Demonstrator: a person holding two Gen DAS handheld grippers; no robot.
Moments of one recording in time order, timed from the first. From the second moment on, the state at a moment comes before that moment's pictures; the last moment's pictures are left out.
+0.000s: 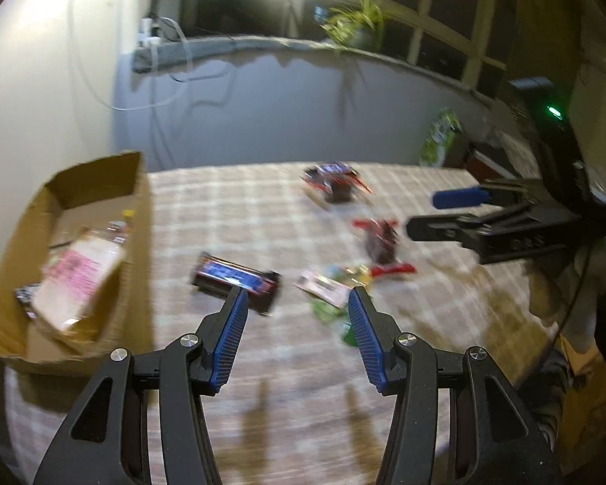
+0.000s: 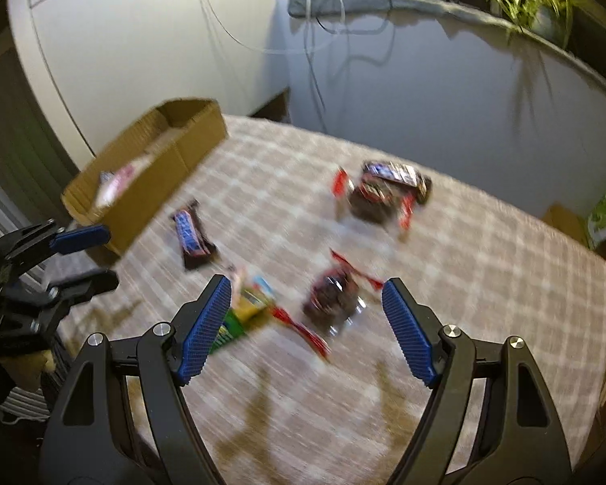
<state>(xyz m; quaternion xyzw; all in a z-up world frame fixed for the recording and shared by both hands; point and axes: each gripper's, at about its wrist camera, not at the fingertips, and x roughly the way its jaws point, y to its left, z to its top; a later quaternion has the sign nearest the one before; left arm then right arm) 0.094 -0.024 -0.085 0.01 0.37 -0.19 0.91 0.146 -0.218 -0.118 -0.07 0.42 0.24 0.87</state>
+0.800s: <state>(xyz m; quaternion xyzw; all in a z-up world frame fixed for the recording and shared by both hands) 0.097 -0.102 -0.143 0.13 0.41 -0.22 0.88 0.194 -0.213 -0.174 -0.03 0.49 0.20 0.85</state>
